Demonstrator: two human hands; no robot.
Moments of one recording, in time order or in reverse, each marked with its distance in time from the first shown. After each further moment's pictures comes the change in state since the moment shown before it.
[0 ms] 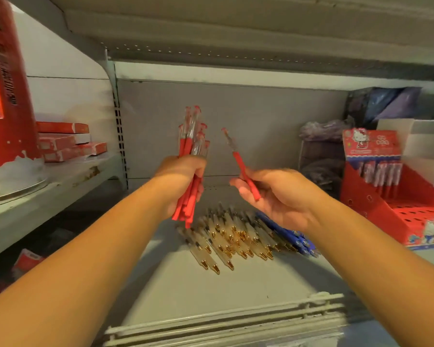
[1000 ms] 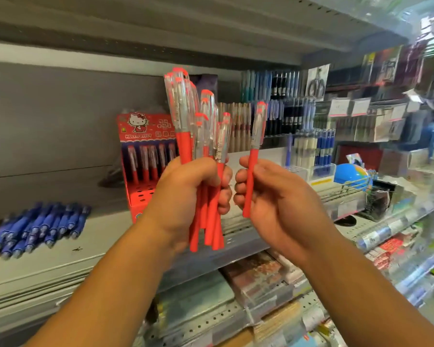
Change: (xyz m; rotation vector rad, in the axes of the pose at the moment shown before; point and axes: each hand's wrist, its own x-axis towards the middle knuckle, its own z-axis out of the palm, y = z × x) left_hand -0.163 0.042 0.461 -0.517 -0.578 0.243; right_hand -0.219 -0.125 -0.367 0.120 0.031 -0.470
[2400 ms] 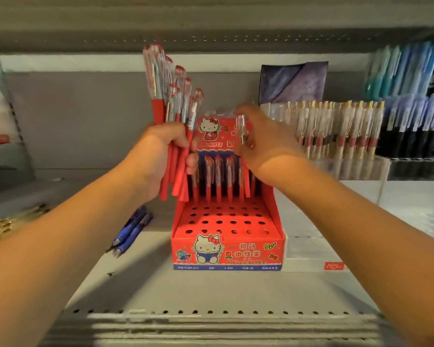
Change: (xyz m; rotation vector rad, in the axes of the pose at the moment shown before) left_hand 0.112 0.030 -0.137 0.357 0.444 0.076; right_hand 0.237 0.052 0.023 -1.429 -0.249 -0.434
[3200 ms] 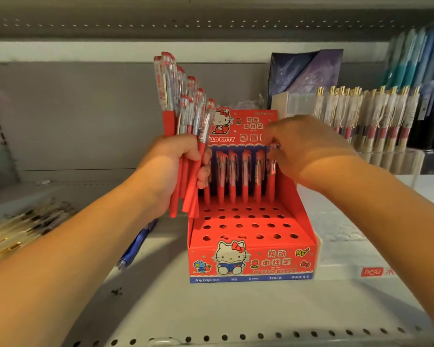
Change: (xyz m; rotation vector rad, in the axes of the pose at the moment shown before) left_hand 0.007 -0.032 -0.021 -0.061 -0.066 -0.038; right_hand 0.003 0.014 0.000 -0.540 -0.142 -0.036
